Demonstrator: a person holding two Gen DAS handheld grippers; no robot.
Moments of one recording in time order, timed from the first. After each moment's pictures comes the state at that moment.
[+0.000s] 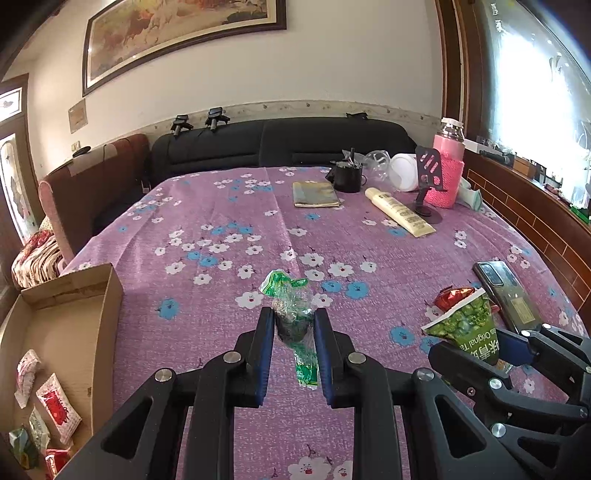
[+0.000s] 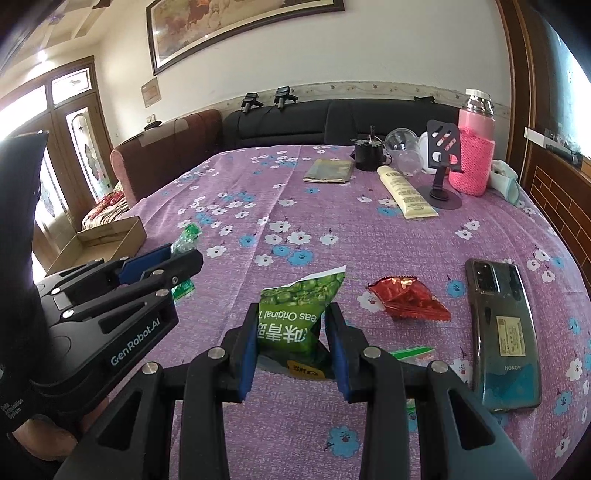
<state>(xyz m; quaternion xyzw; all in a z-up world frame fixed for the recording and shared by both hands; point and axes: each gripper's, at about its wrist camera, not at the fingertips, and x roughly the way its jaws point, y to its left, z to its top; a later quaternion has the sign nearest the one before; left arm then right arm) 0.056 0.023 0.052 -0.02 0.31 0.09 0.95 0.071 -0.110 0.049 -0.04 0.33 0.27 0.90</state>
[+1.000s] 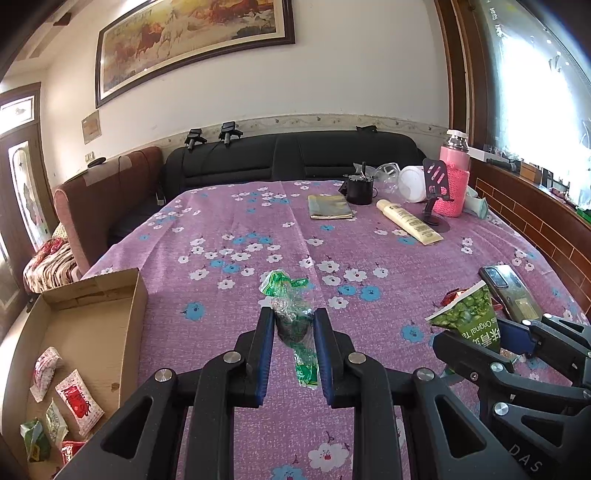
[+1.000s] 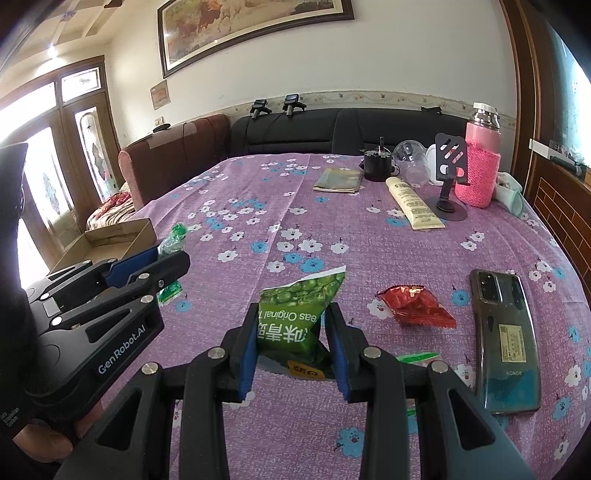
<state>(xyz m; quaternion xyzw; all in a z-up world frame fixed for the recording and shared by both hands) 0.033 0.024 0.059 -0.01 0.28 0.12 0.95 0.063 -0.107 0.053 -0.04 0.32 0.28 0.90</state>
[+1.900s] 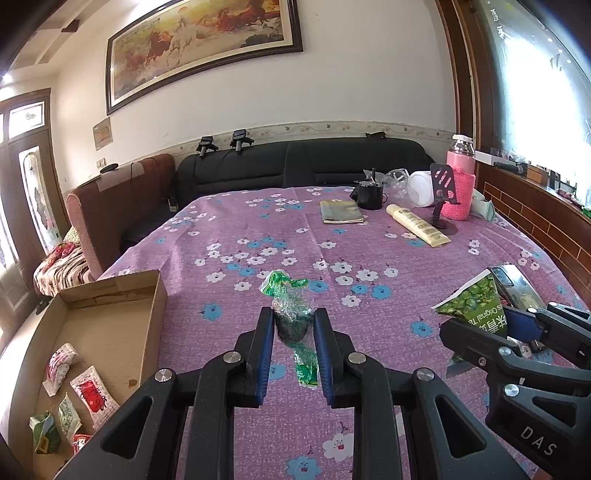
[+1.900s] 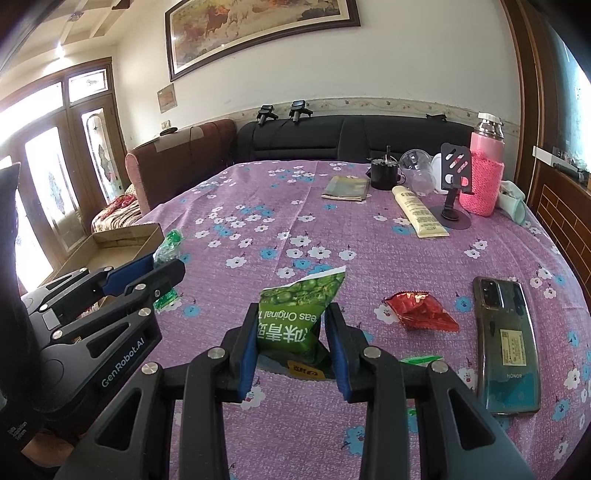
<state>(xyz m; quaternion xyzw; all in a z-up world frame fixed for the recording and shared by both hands) 0.018 0.025 0.060 0.00 0.26 0.14 0.95 0.055 -0.104 0.058 -0.04 0.30 0.29 0.91</state>
